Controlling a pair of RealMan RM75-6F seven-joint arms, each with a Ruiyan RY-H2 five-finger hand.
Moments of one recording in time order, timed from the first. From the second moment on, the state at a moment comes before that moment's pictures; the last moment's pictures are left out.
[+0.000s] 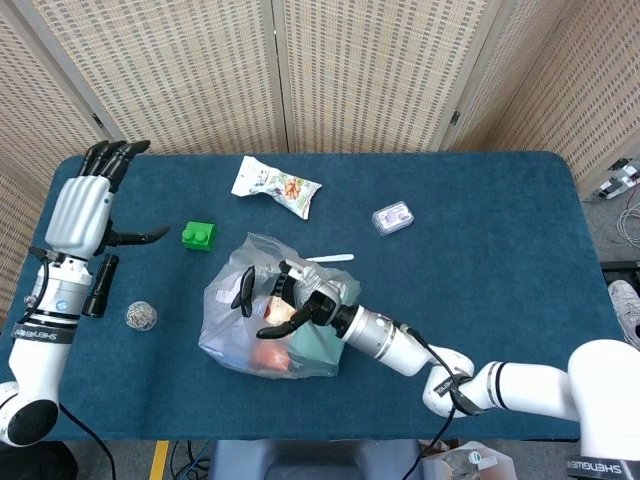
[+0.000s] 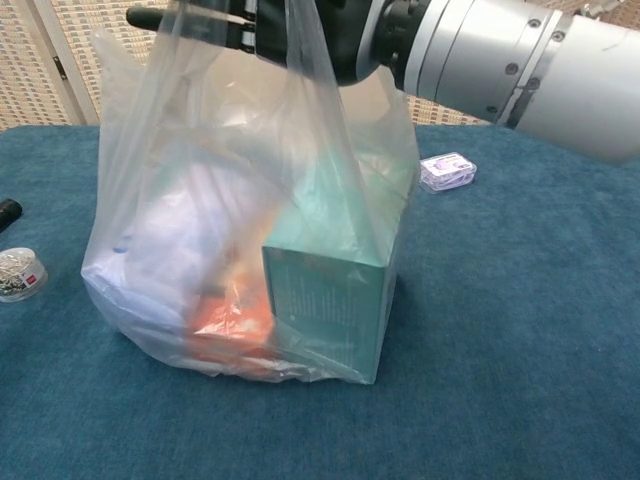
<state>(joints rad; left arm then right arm) -0.69 -0.92 -0.41 -1.93 0.99 1.21 0.07 1.04 -1.51 0.21 -1.54 -1.60 1.06 1.72</state>
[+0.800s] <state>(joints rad) -0.51 -0.91 -0.26 -1.85 1.23 1.35 0.13 1.06 -1.48 0.25 -1.54 -1.53 1.01 2.00</state>
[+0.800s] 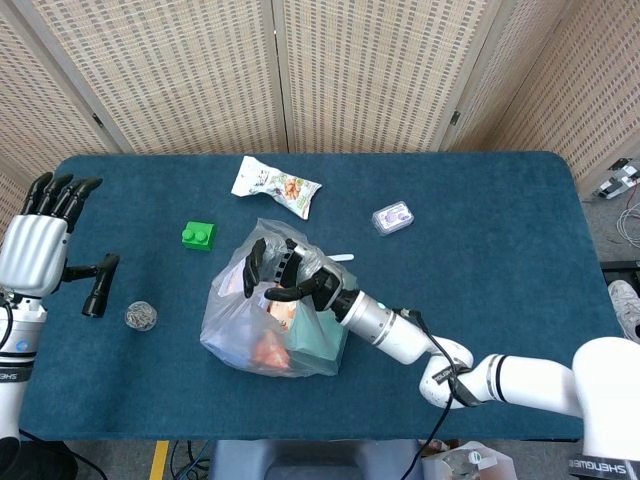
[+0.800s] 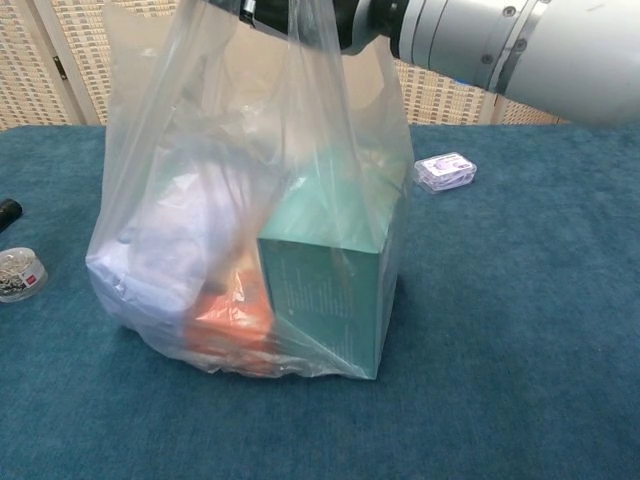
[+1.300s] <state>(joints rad) -0.38 -1.00 -0.13 -1.77 1.29 1.42 0.22 1.06 -1.42 0.34 -1.62 -1.41 0.93 2.00</state>
